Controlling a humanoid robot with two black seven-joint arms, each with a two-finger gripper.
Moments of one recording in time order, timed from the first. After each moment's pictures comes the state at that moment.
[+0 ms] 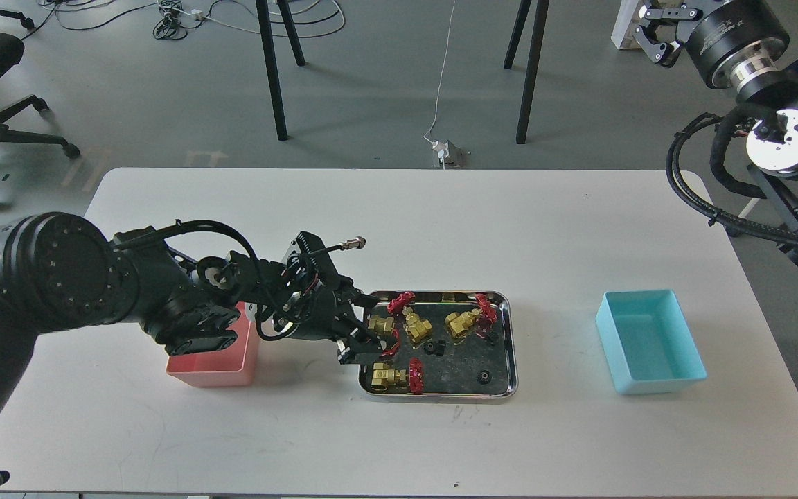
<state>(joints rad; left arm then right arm) -1.30 0.02 1.10 -0.86 1.00 0.39 -0.49 0.98 -0.45 0.80 0.80 0.00 0.18 0.22</state>
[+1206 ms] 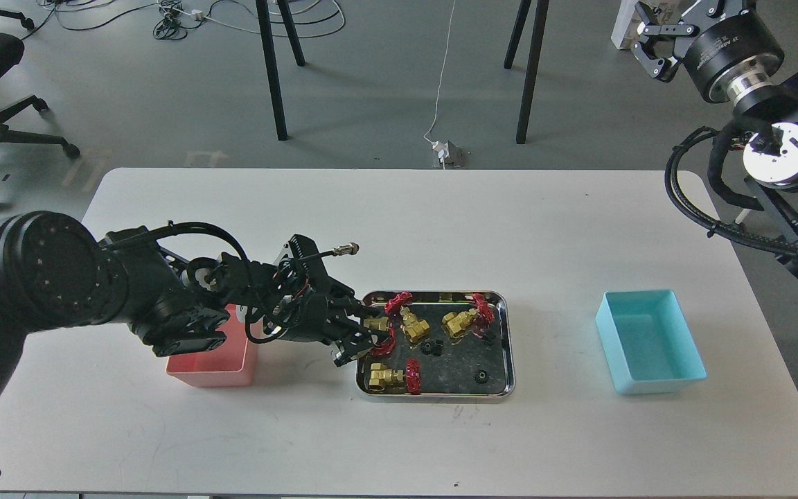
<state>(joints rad) -1.30 0.06 1.10 -0.88 1.06 0.42 -0.49 0.95 -0.45 0.80 0.81 0.00 0.18 0.22</state>
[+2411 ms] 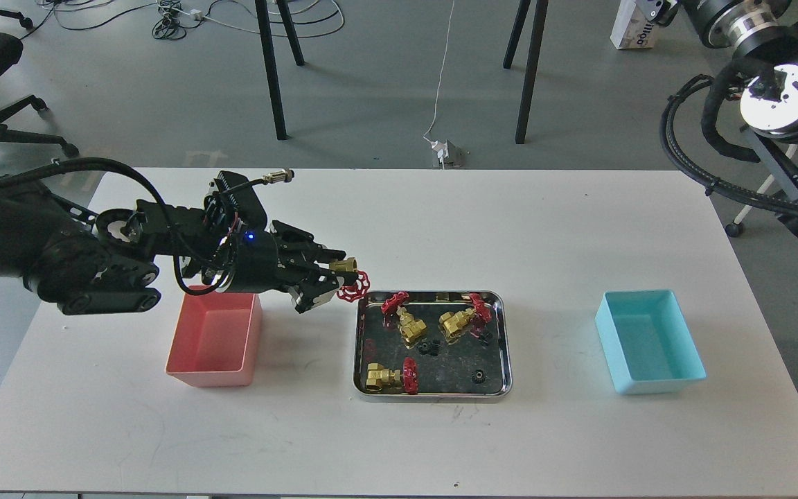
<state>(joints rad) -1.54 0.39 1.01 -1.20 1.11 0.44 -0.49 1.10 -0.44 0.78 0.87 0.04 0.03 0.19</state>
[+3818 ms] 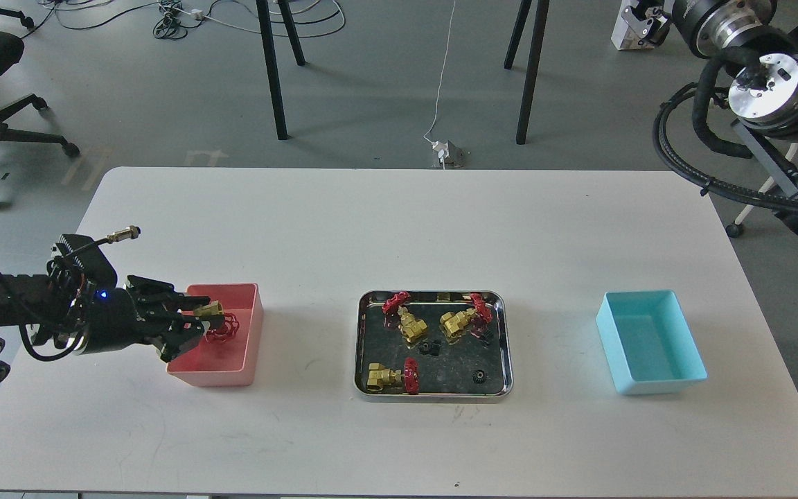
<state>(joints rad) -1.23 0.72 0.89 -1.11 1.34 0.44 -0.49 1.10 -0.45 0.71 0.89 0.11 -0.12 0.13</state>
